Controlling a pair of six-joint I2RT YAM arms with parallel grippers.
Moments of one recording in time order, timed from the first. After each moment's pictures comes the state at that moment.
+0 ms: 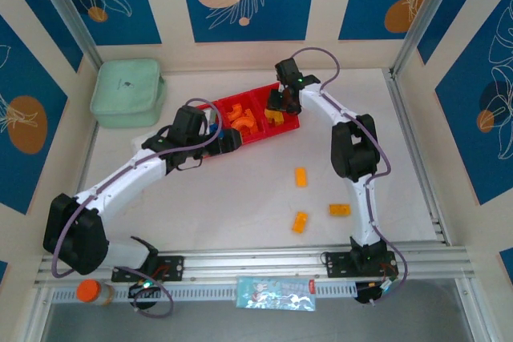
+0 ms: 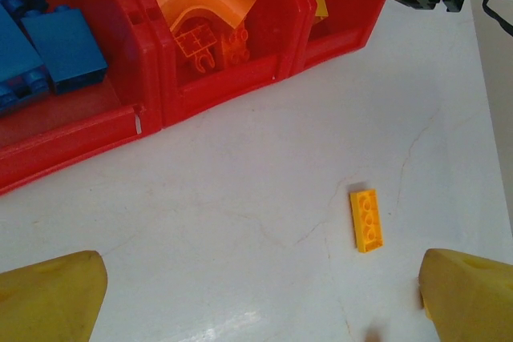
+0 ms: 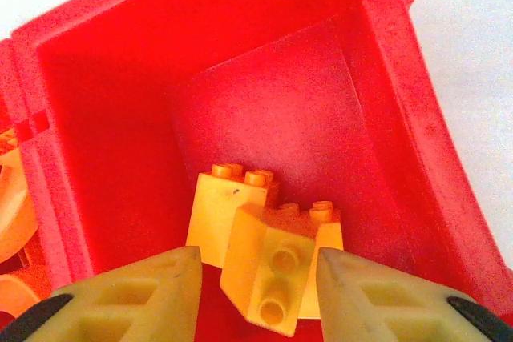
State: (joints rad) left arm -0.51 1.35 1.01 -0.42 0.22 -0.65; right arm 0.39 2.24 1.94 -0.73 -0.05 0.43
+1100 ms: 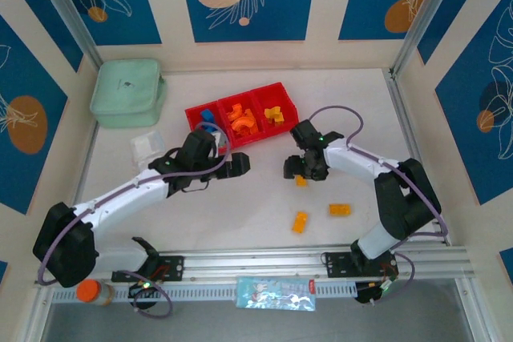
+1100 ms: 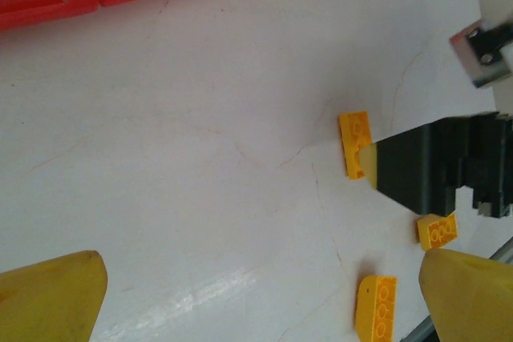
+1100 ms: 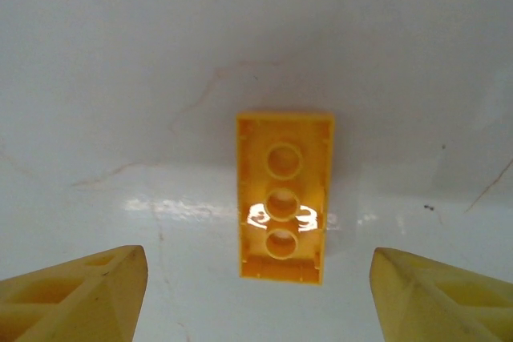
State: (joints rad) left arm -0.68 1.25 0.82 -0.32 0.19 -0.74; right arm 0.50 1.57 0.97 -0.75 -0.02 0.53
